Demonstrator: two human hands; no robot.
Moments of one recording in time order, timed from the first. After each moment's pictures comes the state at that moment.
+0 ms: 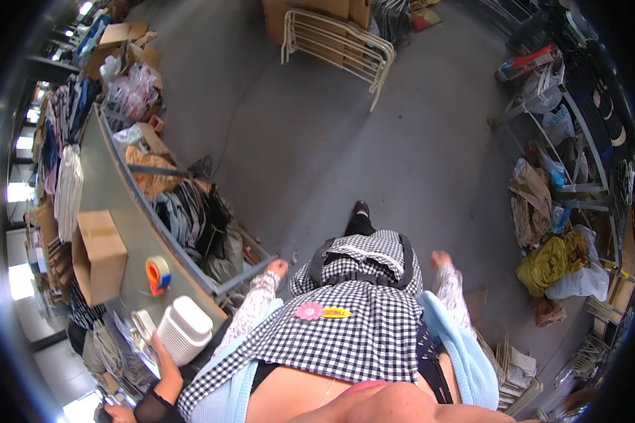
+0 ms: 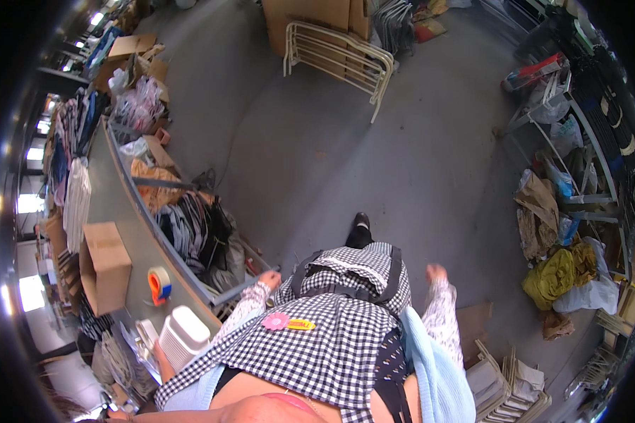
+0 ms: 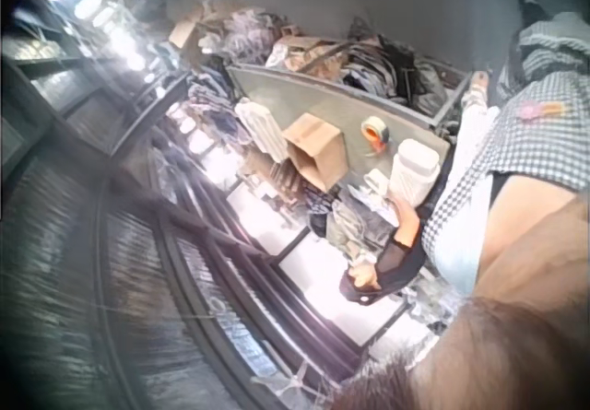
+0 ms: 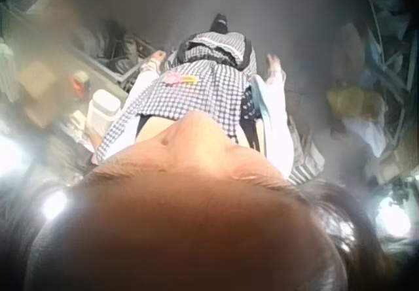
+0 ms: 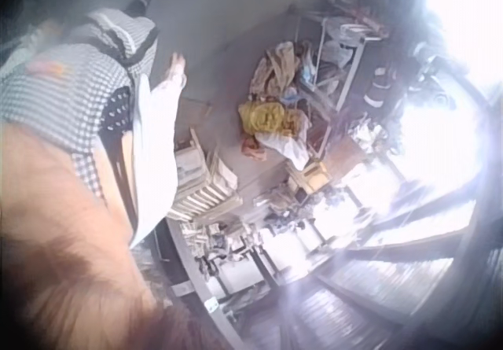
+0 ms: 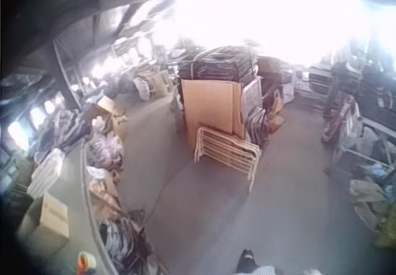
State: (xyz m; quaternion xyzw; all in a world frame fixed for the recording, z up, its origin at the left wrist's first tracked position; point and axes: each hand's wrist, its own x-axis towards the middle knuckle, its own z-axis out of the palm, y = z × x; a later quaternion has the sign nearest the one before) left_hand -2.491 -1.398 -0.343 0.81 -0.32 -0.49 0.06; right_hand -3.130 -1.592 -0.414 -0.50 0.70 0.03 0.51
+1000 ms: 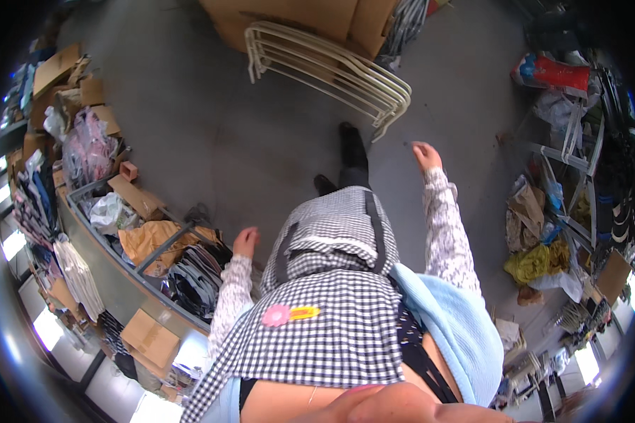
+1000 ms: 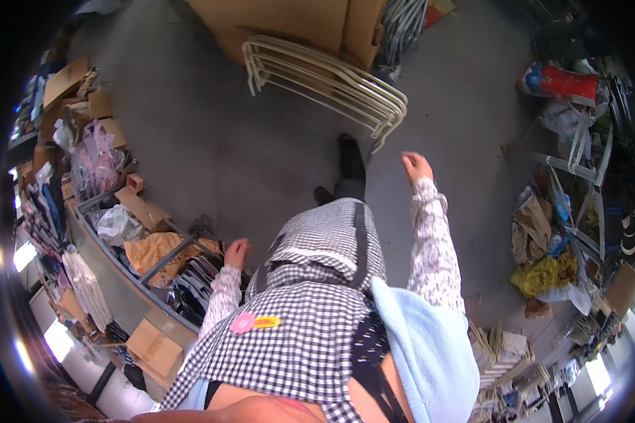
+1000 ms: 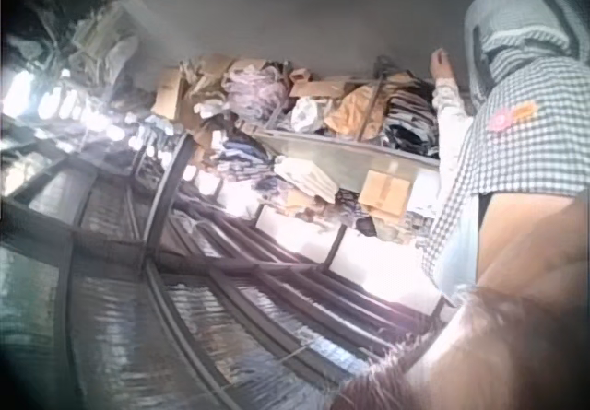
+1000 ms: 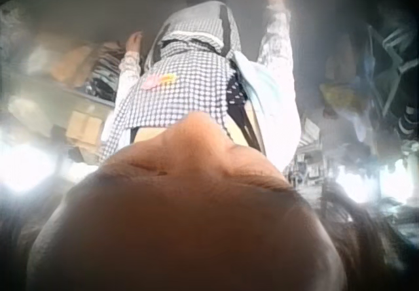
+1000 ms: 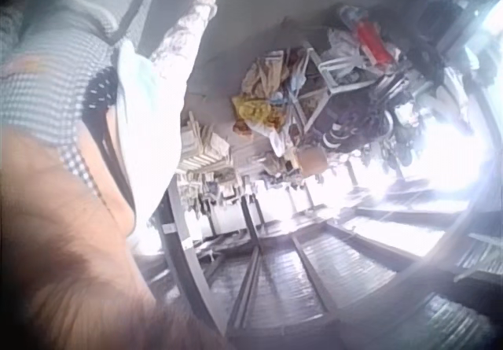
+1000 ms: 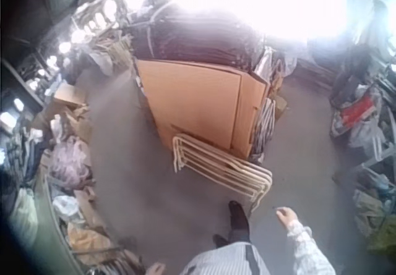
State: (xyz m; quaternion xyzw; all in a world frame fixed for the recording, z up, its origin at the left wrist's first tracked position) left_hand -2.259 -1.977 -0.226 0.81 -0.20 -0.51 0.20; right_hand -2.787 -2.291 -0.324 -0.53 0.66 -0.22 0.48
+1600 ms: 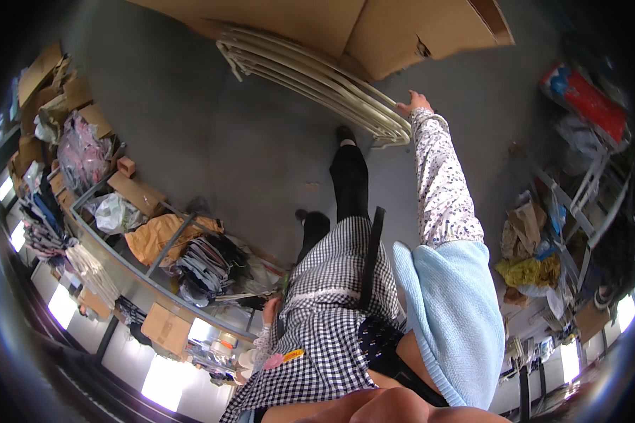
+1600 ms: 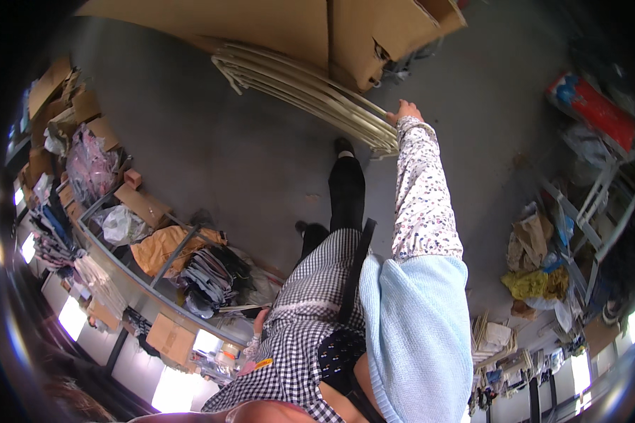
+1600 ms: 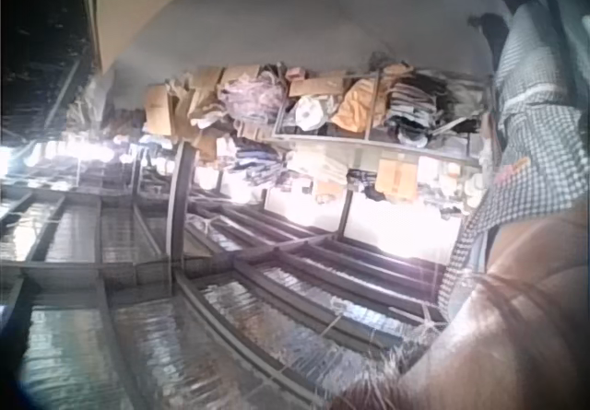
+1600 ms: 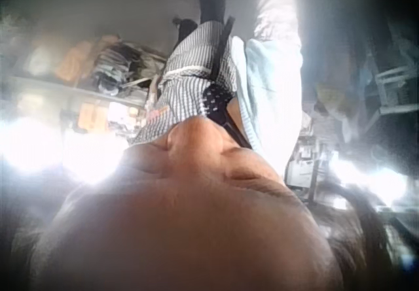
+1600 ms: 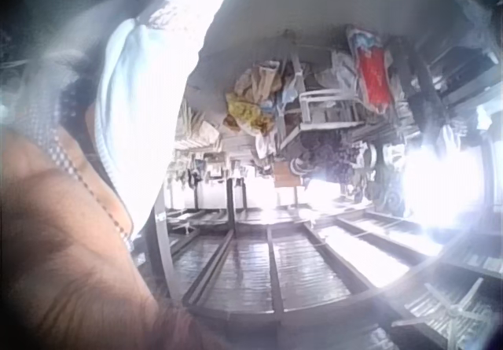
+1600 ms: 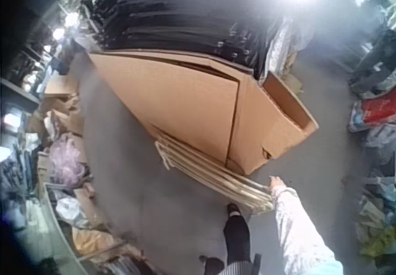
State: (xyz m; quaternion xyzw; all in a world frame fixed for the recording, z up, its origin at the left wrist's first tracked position) left_hand -2.388 -1.940 -0.133 0.82 -0.25 -0.51 0.11; right_hand -2.724 -2.605 -0.433 -0.59 0.67 0.22 0.39
